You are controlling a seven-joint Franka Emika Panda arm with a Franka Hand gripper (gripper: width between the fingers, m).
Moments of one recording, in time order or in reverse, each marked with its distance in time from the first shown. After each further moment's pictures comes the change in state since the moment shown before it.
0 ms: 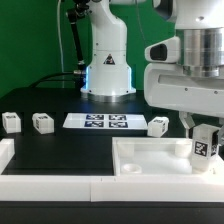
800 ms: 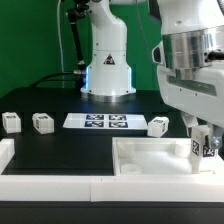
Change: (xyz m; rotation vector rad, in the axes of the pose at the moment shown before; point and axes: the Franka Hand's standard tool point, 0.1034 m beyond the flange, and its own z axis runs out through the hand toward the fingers) arm -0.002 0.002 0.002 0.057 -0.037 0.336
